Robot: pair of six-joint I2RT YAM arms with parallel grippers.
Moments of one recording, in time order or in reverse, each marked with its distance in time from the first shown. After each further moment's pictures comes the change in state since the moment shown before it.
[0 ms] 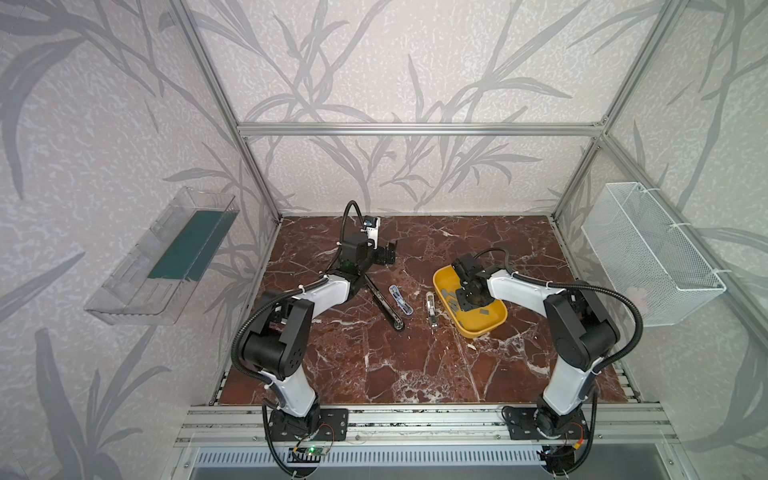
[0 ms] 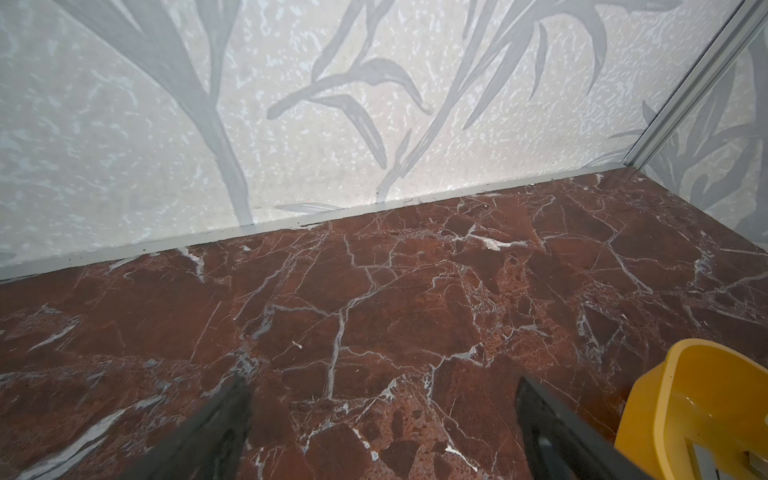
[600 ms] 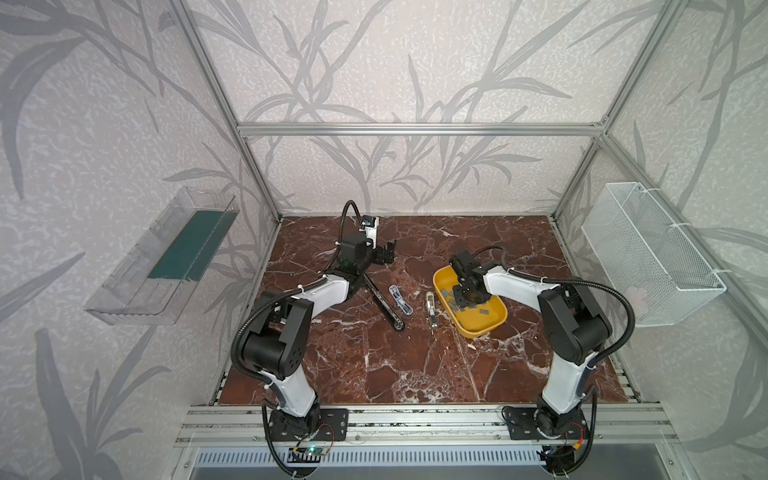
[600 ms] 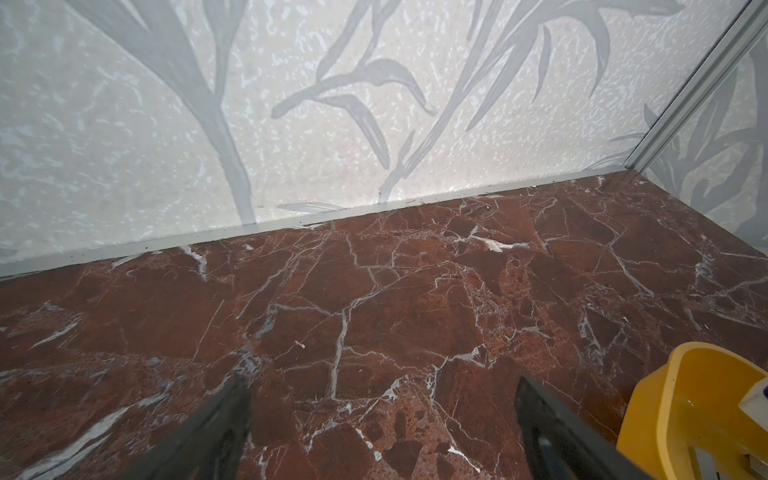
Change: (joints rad) left arm 0.006 0.000 0.000 0.000 0.010 -0.006; right arm 0.000 0.050 0.058 -0.010 -0.048 0.079
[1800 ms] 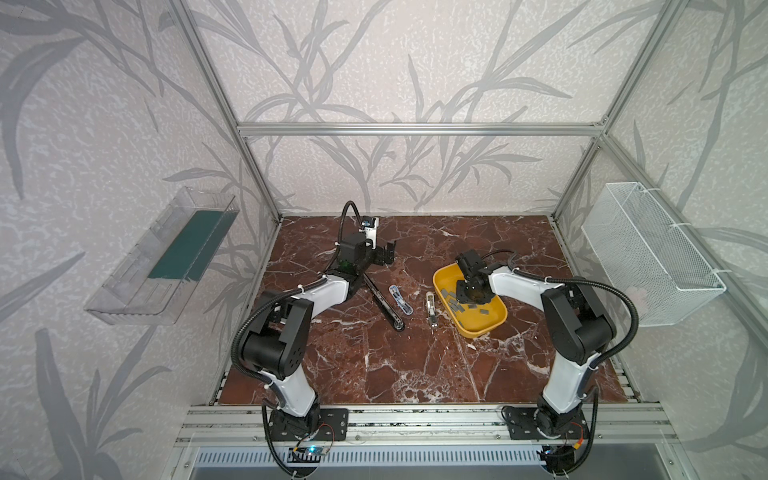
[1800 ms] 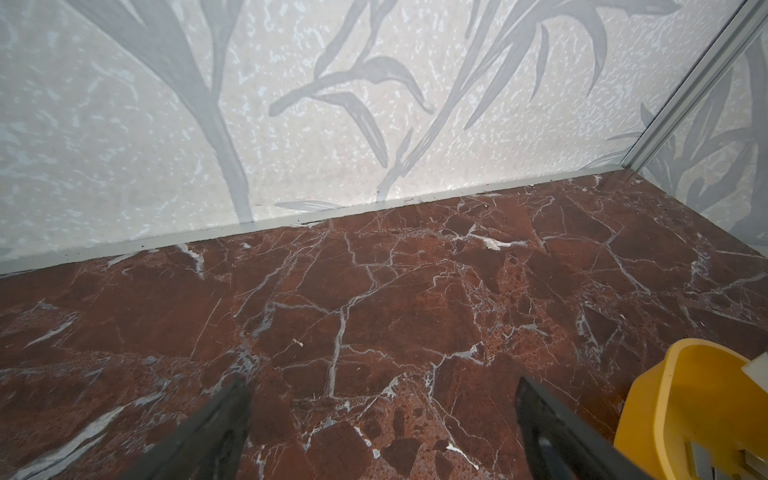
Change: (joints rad) left arm 0.004 0.000 -0.007 0.007 0.008 -0.002; right arm -0.052 -0.001 -0.026 0.085 -0.063 0.191
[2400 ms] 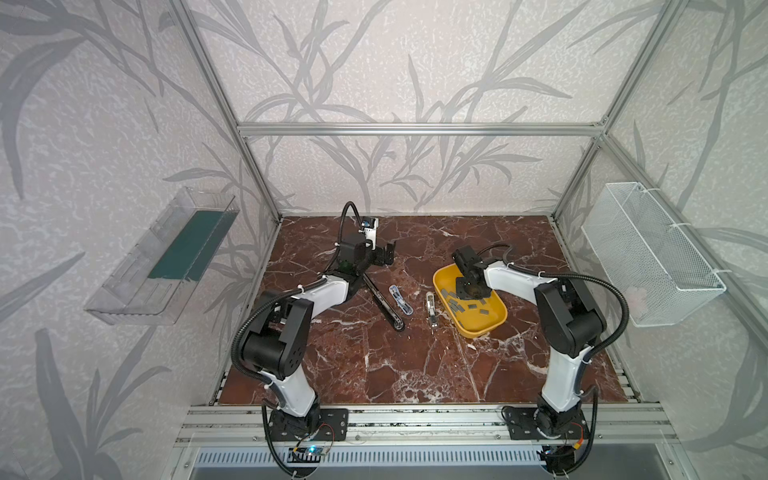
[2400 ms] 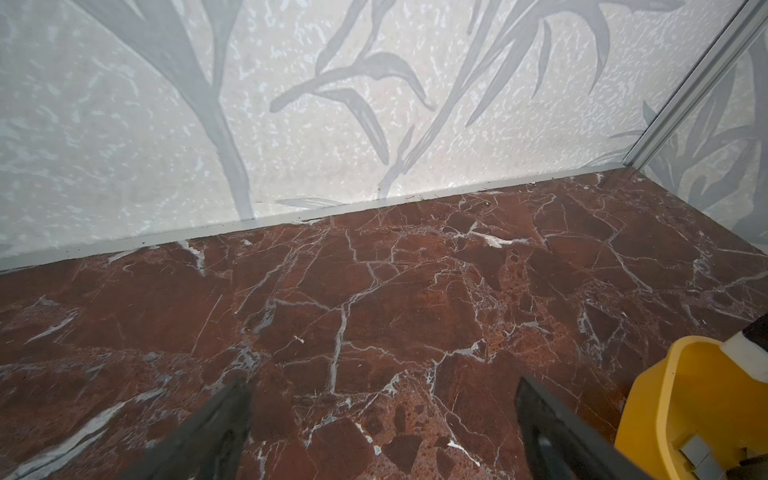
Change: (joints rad) left arm 0.002 0.000 -0.006 0.001 0.000 -0.002; right arm 0.000 0.064 0.088 -0.072 0.095 -0.064
